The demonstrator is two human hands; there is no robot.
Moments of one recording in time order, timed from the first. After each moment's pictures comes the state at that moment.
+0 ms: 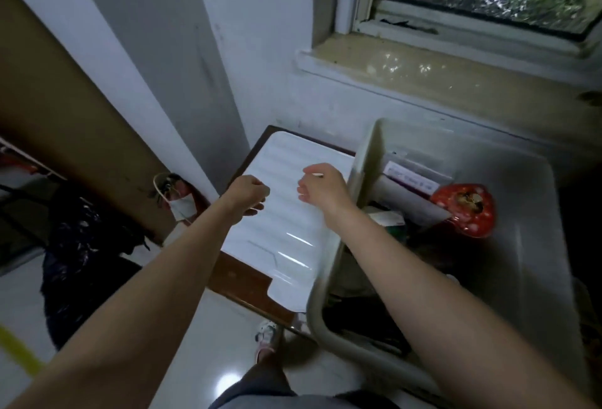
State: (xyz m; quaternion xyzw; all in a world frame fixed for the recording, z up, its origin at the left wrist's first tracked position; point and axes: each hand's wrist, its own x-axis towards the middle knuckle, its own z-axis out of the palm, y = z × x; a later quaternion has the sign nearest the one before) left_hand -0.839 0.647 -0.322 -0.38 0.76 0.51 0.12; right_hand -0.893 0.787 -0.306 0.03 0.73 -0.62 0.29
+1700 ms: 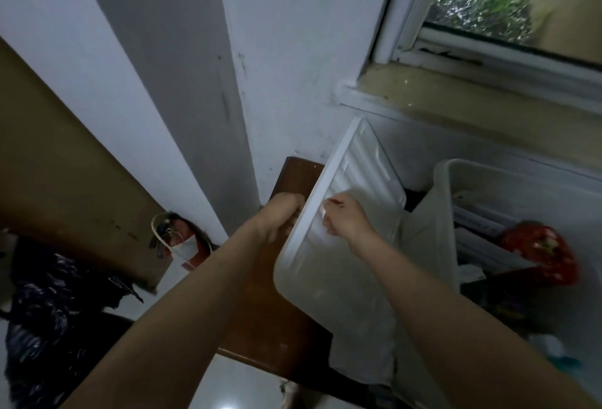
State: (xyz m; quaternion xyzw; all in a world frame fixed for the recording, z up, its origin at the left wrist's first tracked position) left_hand -0.903 0.505 -0.334 -0.28 0.67 0.65 0.22; right_hand -0.944 0.637 -0.356 0.07 0.82 -0.51 0.25
